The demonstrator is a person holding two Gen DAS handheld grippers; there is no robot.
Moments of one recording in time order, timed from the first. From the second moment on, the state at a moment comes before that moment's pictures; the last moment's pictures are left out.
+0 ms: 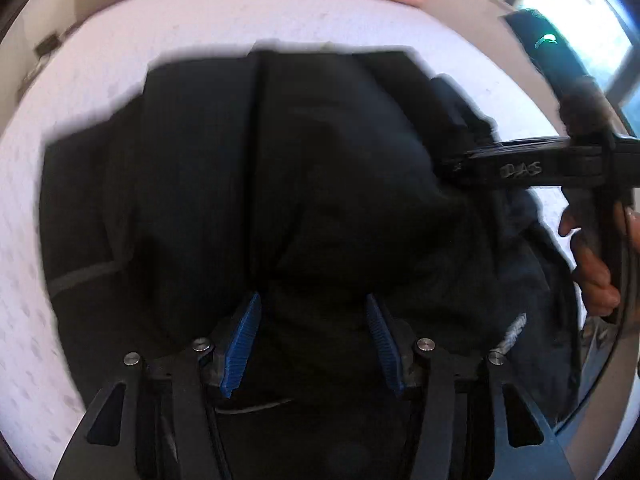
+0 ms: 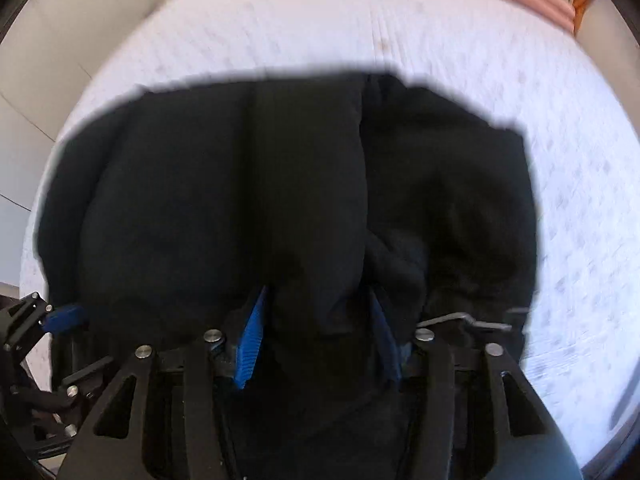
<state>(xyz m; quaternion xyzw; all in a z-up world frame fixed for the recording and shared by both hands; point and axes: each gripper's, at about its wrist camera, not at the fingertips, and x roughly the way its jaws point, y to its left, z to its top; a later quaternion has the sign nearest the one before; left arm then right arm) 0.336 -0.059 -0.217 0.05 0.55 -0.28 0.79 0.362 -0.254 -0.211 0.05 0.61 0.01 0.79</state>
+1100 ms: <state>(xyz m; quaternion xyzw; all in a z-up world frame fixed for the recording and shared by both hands) 0.181 0.102 -0.209 0.00 0.53 -0.16 0.83 0.127 -0.313 -0.191 0.07 0.58 0.00 0.81</state>
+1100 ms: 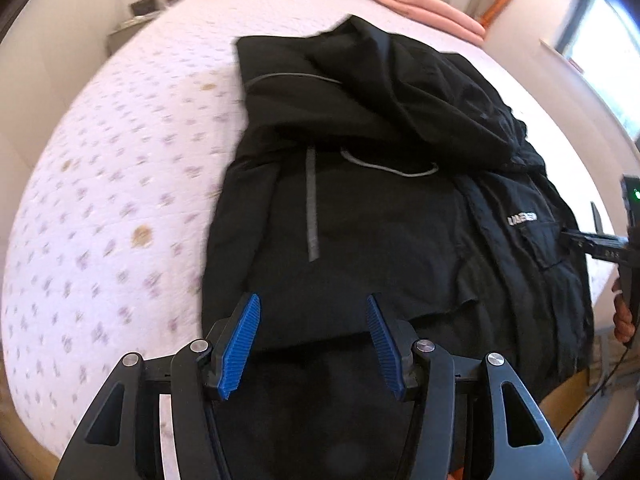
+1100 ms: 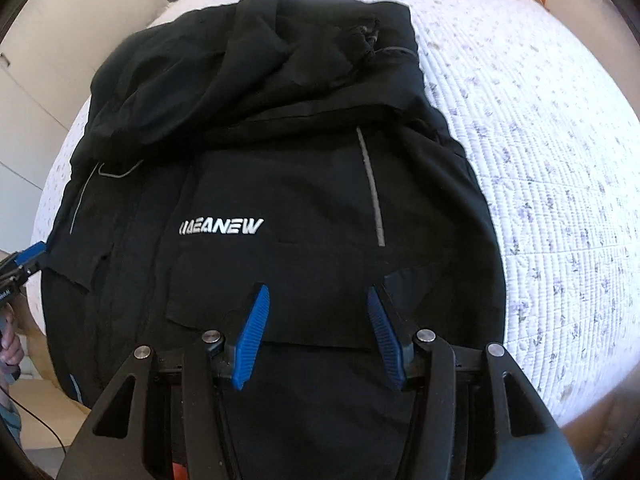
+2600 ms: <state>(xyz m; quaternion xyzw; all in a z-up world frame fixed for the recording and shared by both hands) 0.030 0.178 -0.293 -0.16 0.63 -0.16 0.74 -0.083 -0.401 -0.261 0.27 0.58 0.03 0.76</state>
